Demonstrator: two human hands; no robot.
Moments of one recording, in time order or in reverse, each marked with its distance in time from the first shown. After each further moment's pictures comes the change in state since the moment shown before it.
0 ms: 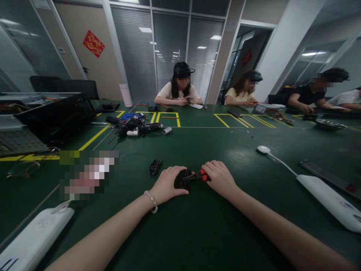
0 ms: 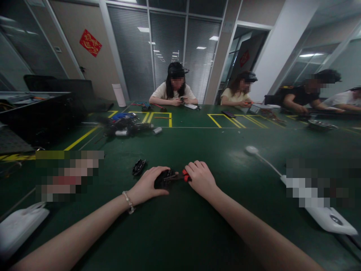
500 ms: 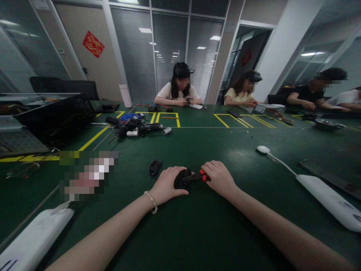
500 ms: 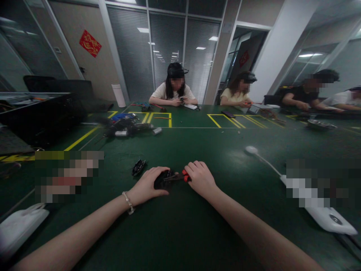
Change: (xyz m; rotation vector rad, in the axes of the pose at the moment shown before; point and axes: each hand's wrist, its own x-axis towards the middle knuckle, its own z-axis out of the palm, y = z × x) left_hand 0.000 -0.001 0.001 0.006 0.014 0.013; right_hand 0.001 0.000 -0.001 0.020 -0.007 -0.001
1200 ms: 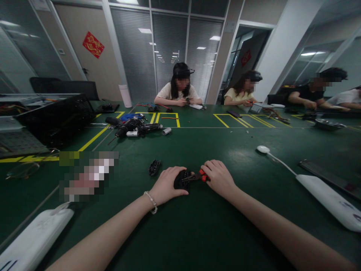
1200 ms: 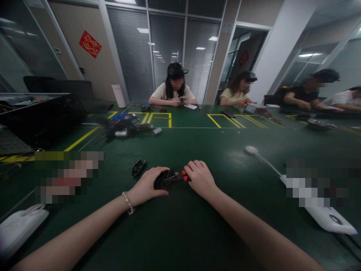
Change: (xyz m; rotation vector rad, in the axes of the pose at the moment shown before) left_hand 0.000 0.003 -0.002 -0.007 -0.012 -0.016; right_hand 0.000 0.000 0.000 -0.036 0.032 -0.004
